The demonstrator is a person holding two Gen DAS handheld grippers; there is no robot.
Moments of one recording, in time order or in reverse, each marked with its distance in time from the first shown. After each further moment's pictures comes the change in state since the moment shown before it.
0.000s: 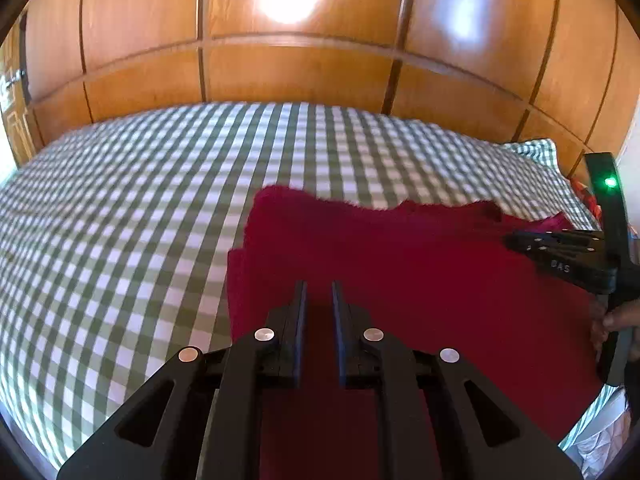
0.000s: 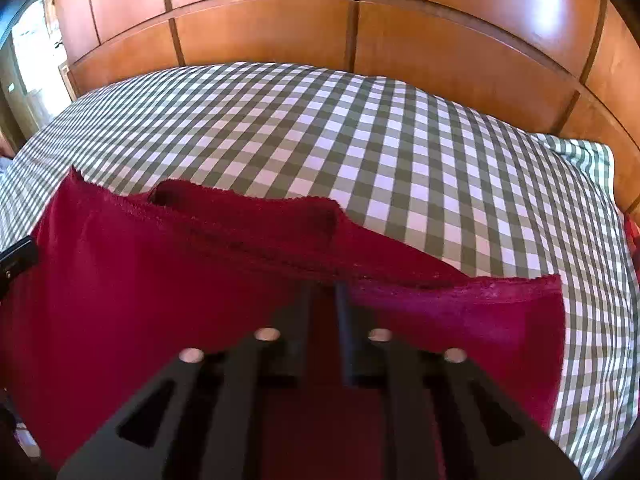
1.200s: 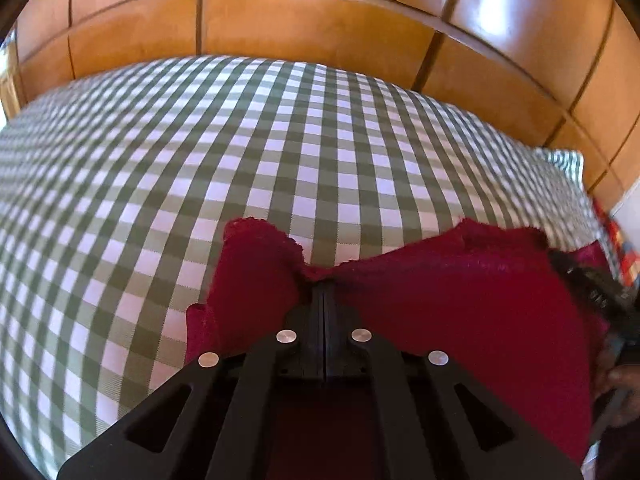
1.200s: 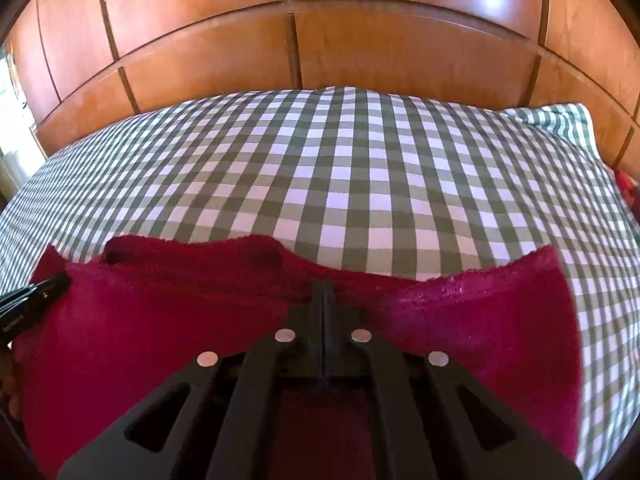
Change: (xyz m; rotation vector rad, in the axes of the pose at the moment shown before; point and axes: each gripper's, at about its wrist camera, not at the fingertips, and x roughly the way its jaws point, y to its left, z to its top) left arm 0.075 0.021 0.025 -0.107 0.101 -0.038; right arm 0.018 -0.027 0.002 0.189 -0.088 -0.045
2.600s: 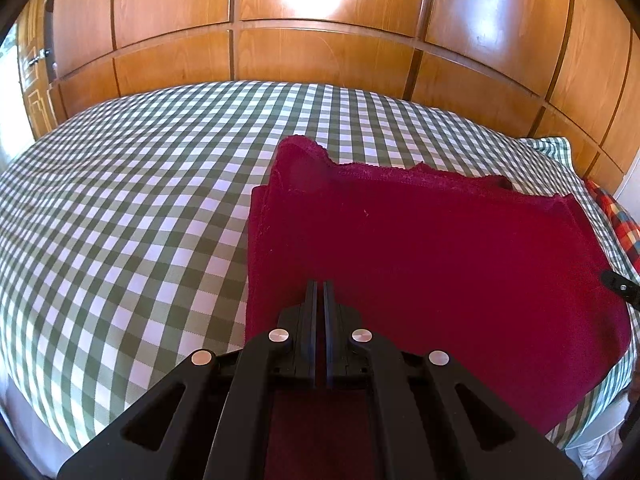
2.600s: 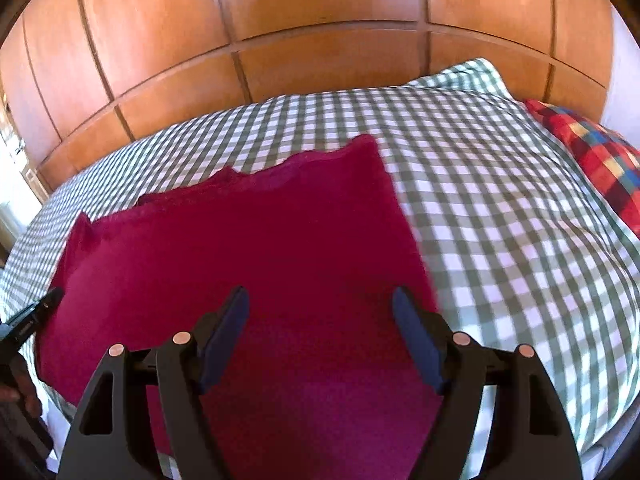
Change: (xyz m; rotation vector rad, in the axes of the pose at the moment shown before) left arm -0.084 -0.022 -0.086 0.052 -0.117 0.098; right arm -0.140 -0.067 -0.110 0.198 -0.054 -0.019
